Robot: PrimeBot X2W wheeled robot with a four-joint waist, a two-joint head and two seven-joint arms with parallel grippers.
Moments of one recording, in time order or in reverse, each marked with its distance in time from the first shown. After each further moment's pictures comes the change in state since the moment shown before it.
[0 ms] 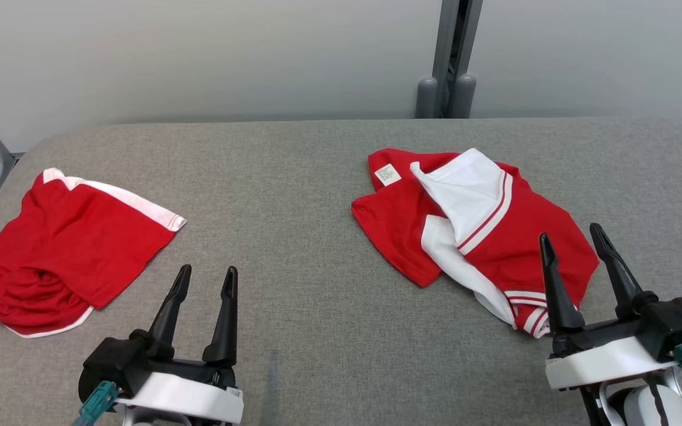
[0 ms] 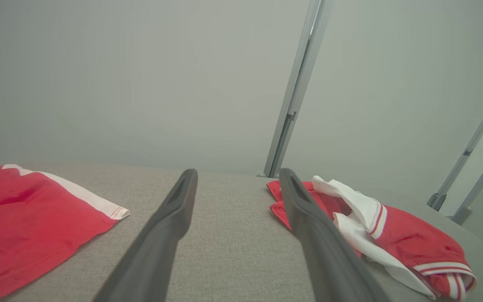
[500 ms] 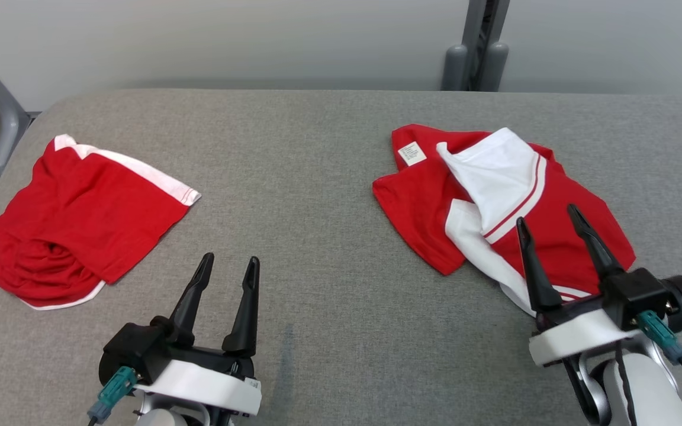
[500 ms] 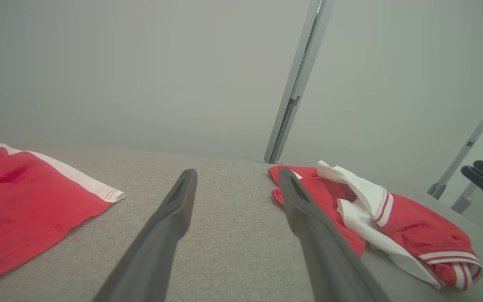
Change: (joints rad) left arm -0.039 0.000 -0.056 0.015 -0.018 0.002 0.000; right arm -0.095 0.000 0.022 0.101 -0.095 0.000 0.000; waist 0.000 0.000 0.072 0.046
